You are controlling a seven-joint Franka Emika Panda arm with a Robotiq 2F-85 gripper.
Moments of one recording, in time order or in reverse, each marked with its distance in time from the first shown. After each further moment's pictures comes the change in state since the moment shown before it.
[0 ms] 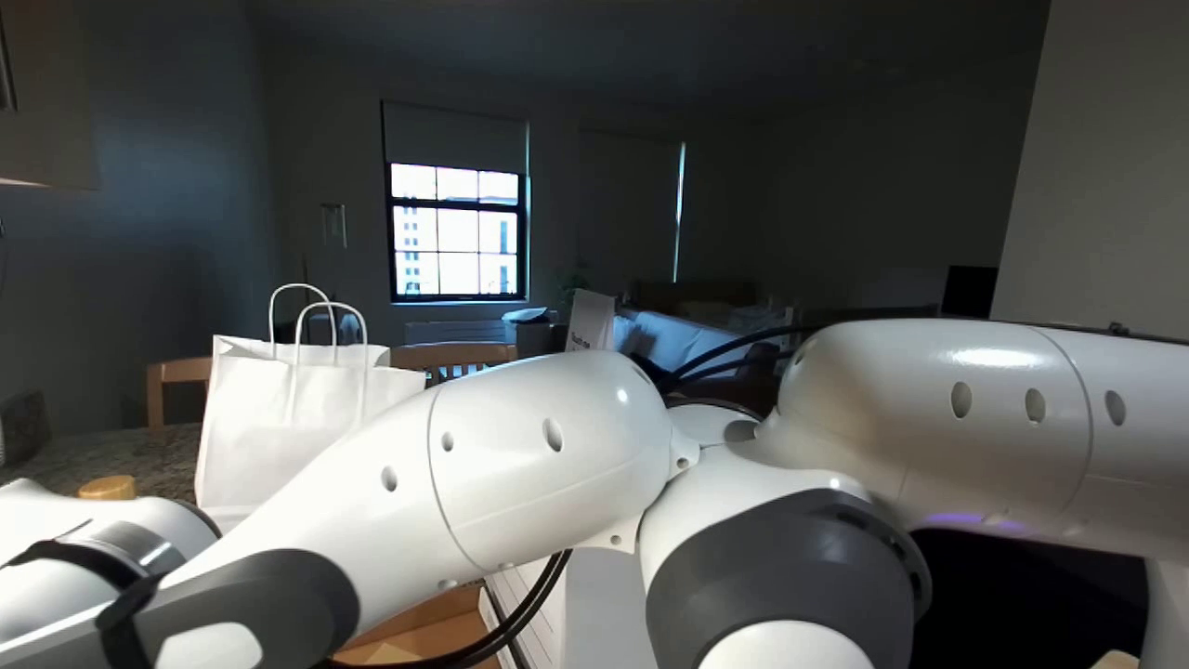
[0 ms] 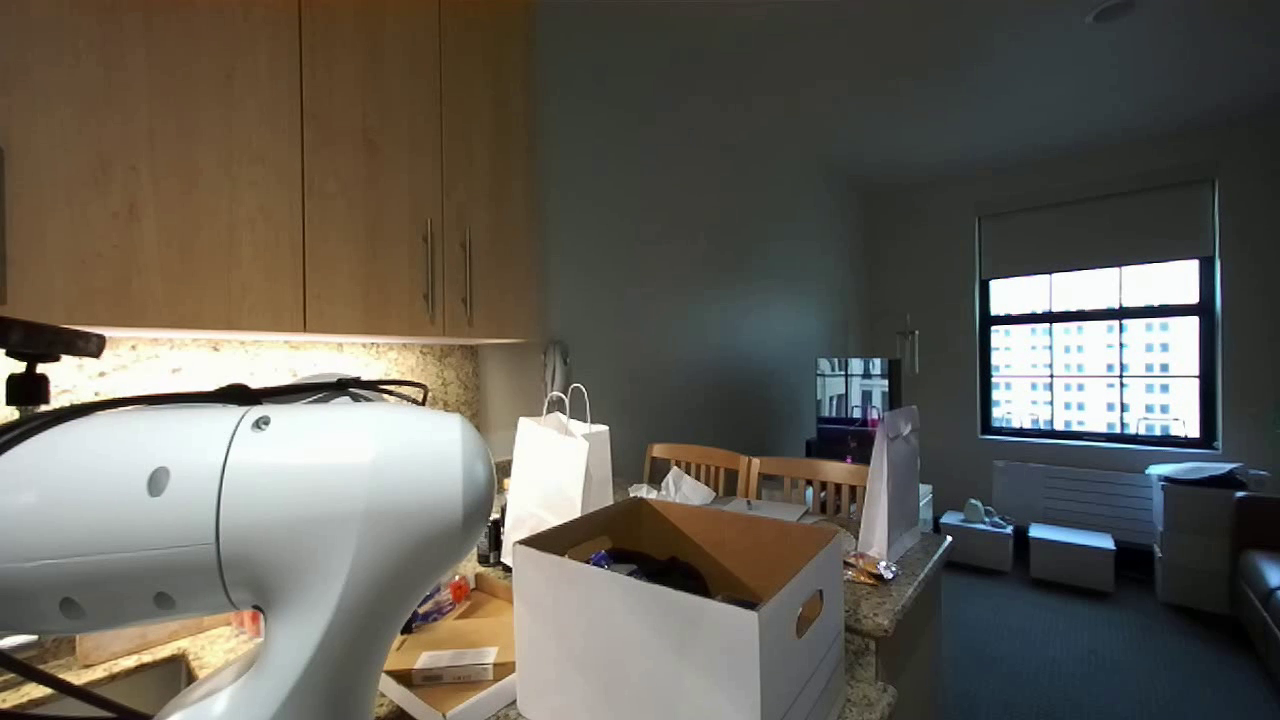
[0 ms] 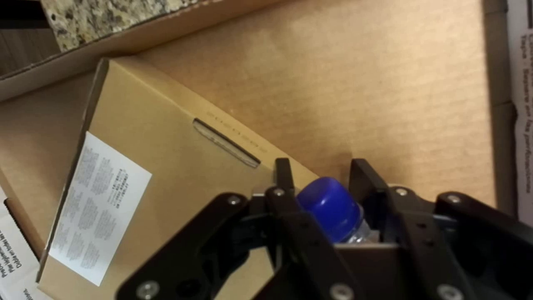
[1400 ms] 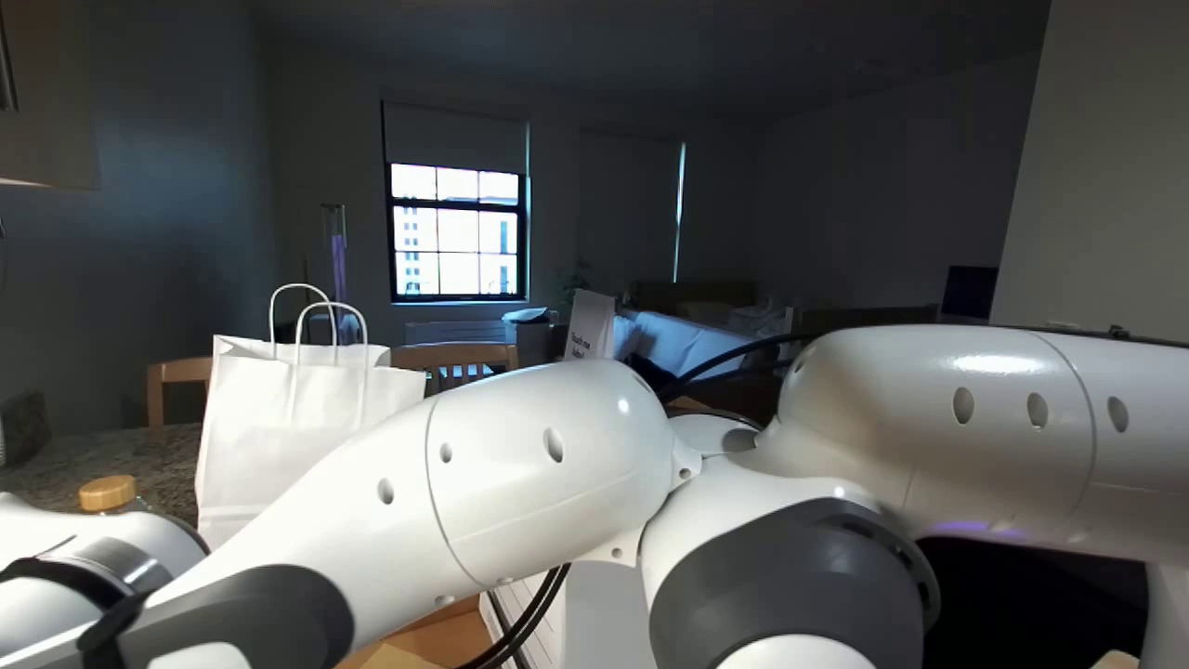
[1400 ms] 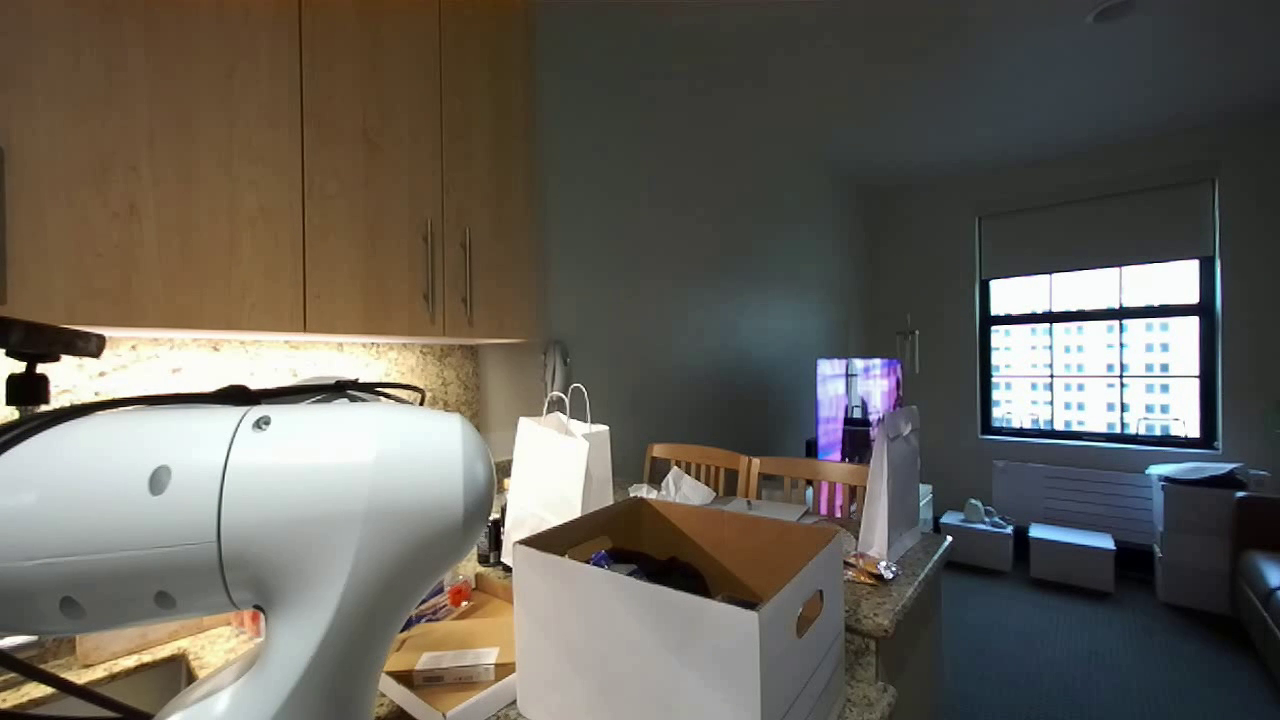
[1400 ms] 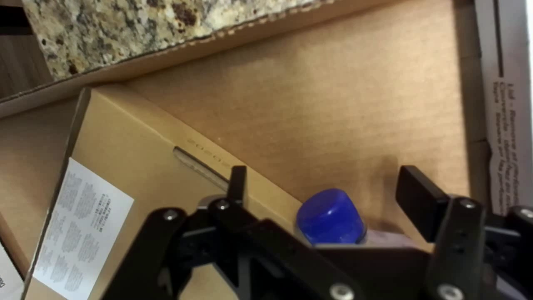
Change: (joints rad) arm 0.010 0.012 0.025 0.012 0.000 0.011 -0.003
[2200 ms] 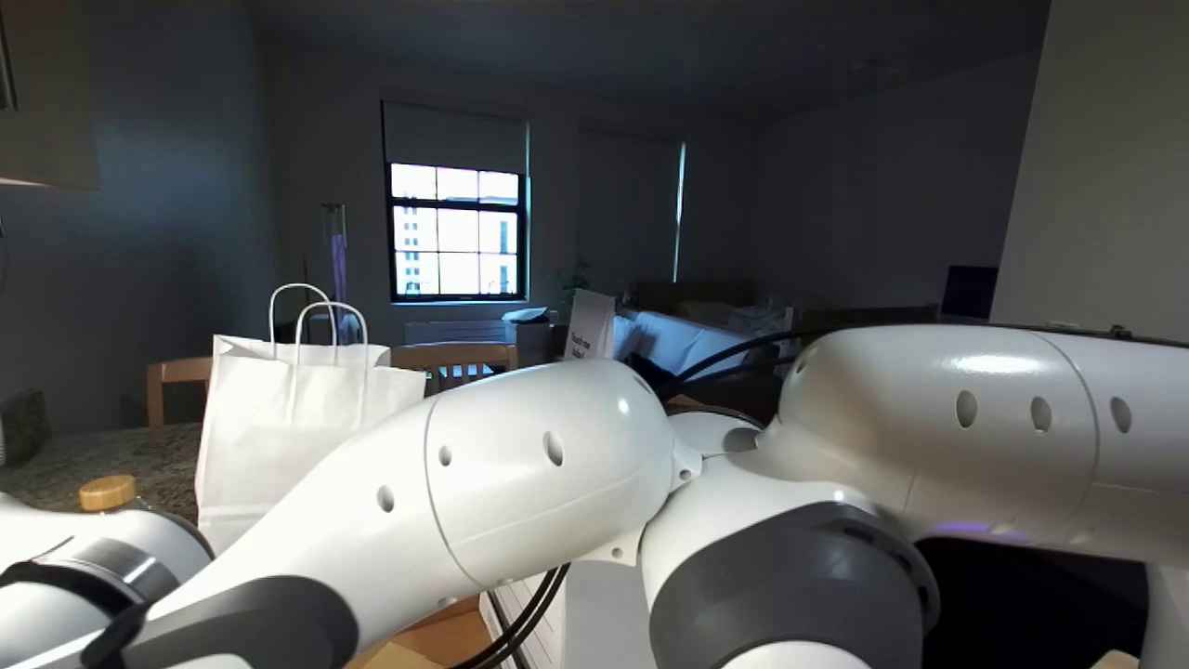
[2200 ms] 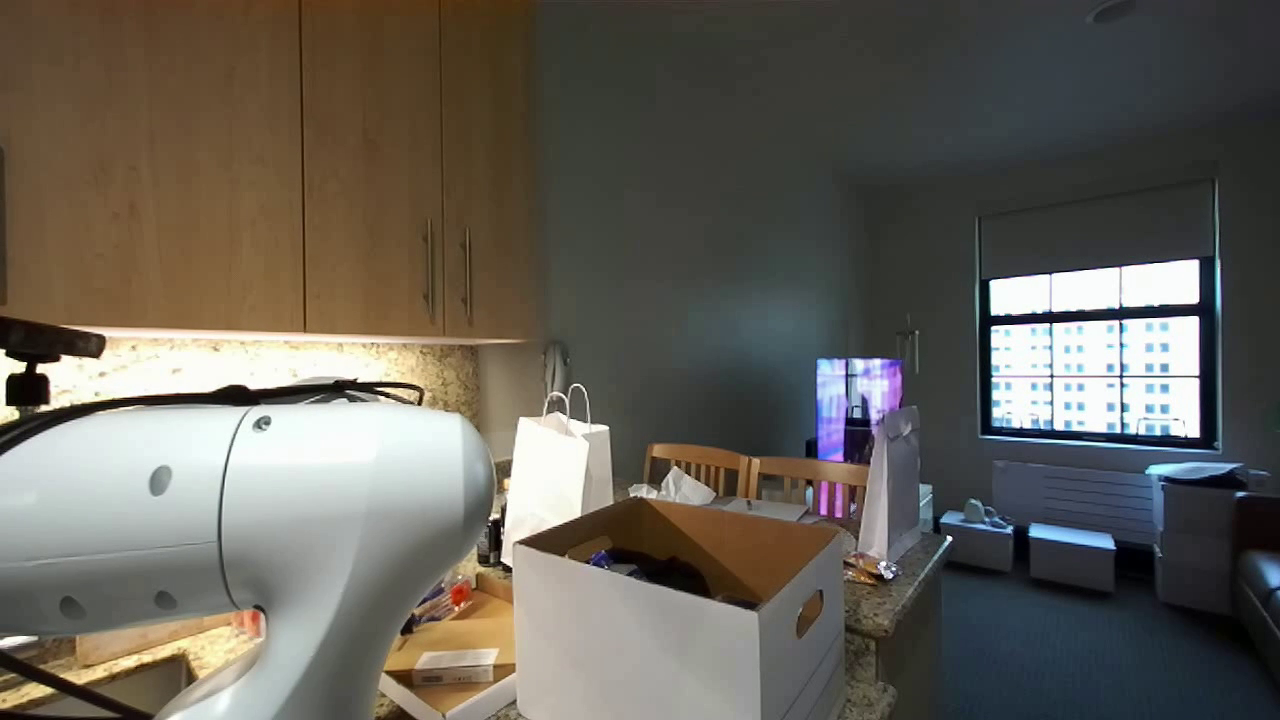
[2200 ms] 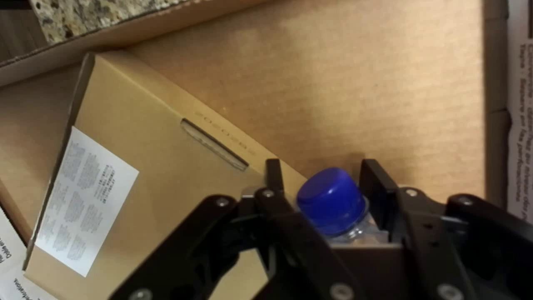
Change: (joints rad) arm 0.005 -0.001 -0.028 -0.001 -0.036 0.007 0.002
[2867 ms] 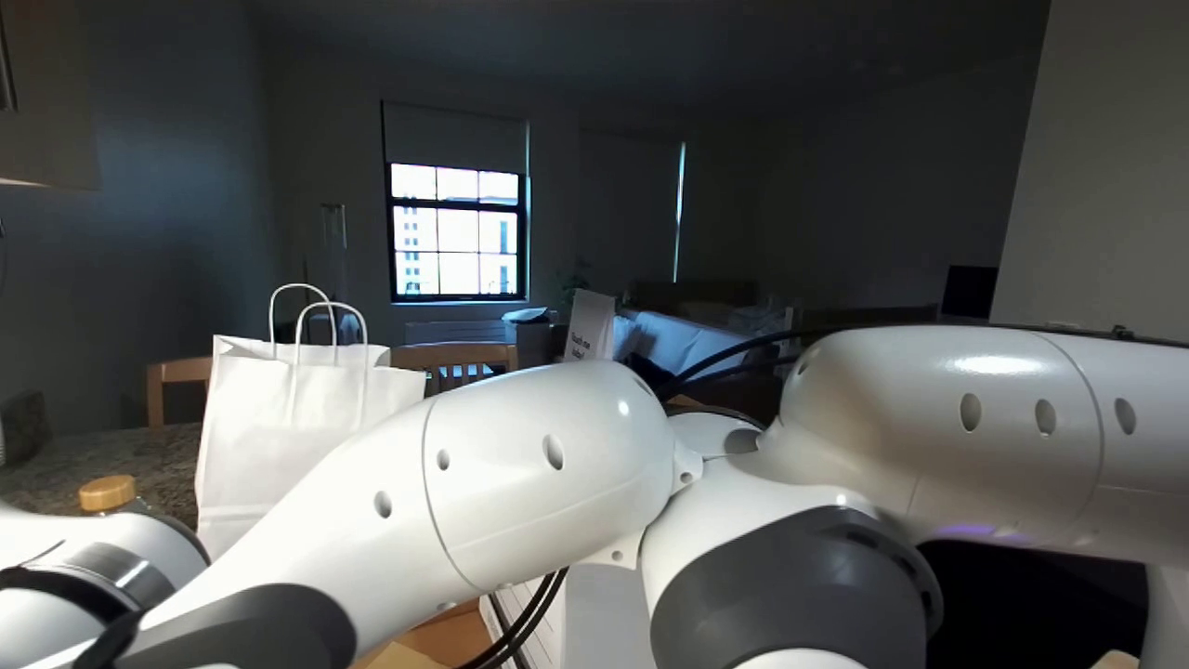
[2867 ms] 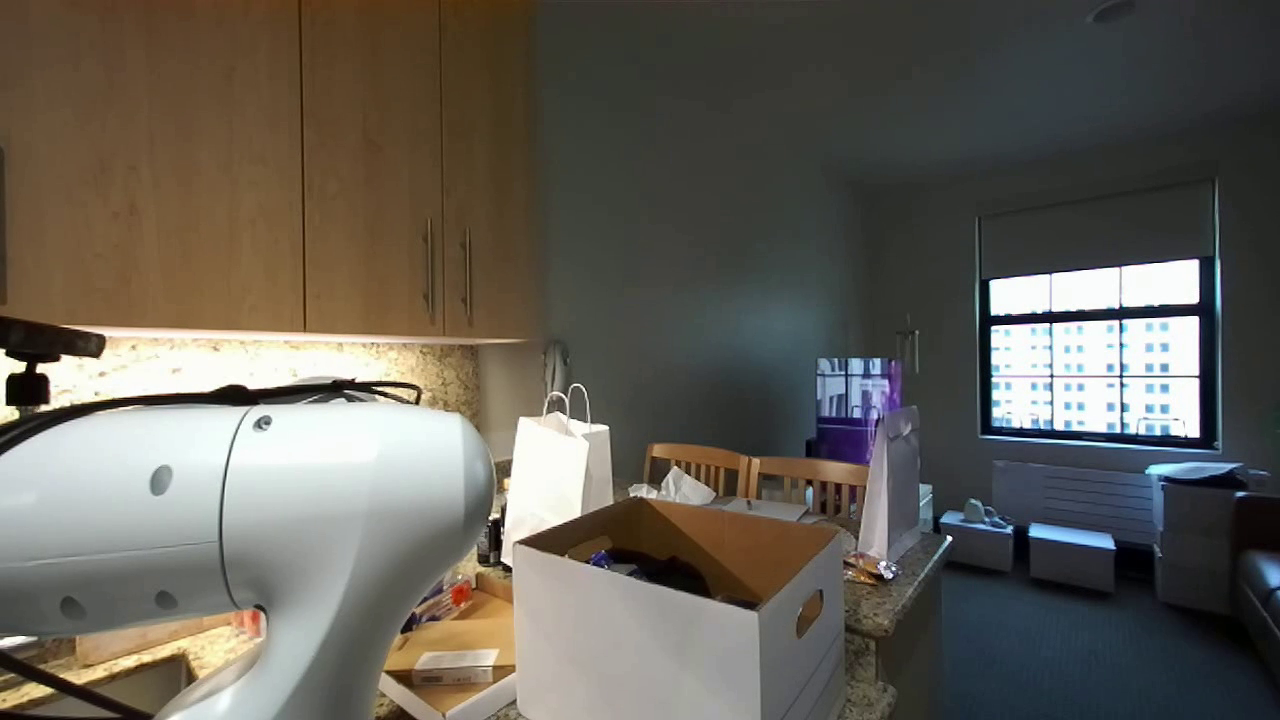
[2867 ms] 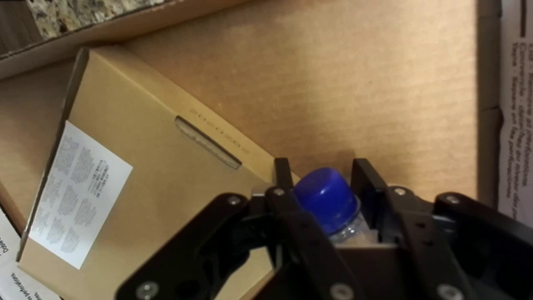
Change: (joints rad) arm 0.008 0.000 -0.009 0.003 -0.006 0.007 0.000
